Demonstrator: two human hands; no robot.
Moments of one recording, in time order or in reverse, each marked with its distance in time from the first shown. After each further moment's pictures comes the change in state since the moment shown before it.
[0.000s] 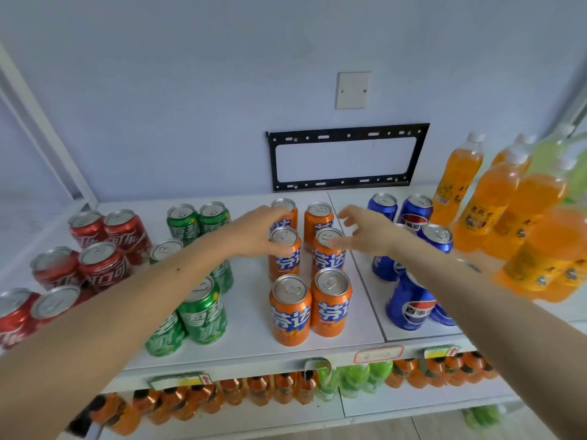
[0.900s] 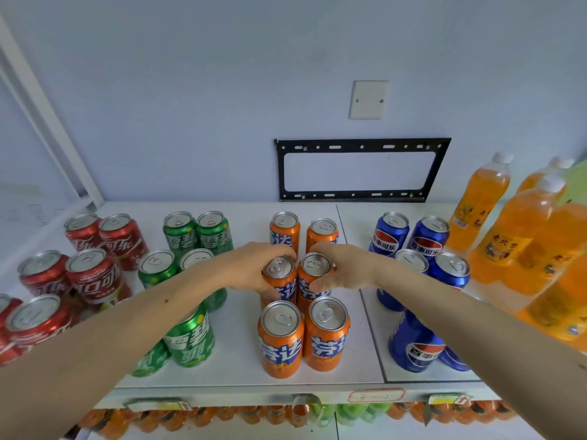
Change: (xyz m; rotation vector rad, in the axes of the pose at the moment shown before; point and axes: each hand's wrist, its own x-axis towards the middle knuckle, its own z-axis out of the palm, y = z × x) left_hand 0.016 -0.019 0.021 0.016 -0.136 -0.005; right_hand 0.038 -0.002 0.018 -0.131 -0.323 -0.243
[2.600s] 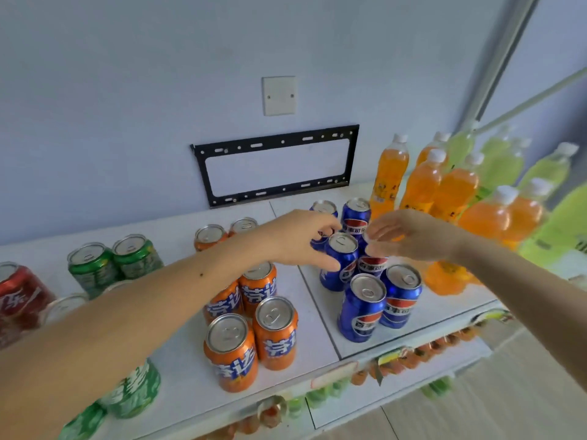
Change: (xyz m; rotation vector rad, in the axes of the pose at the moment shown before) left_hand 0.069 0.140 -0.010 0.044 -0.030 0.402; right_hand -0.146 0.080 -0.060 0.173 0.296 0.353
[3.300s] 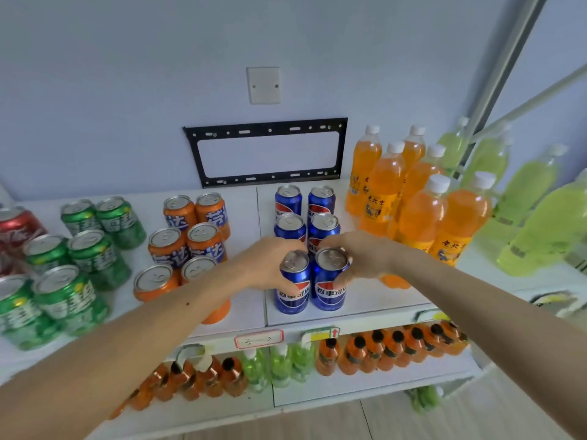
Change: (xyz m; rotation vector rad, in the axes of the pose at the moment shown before) left_hand 0.011 0.080 0.101 -0.031 0.083 -0.305; right_hand -0.015 0.079 0.016 -0.296 -0.200 -0.346
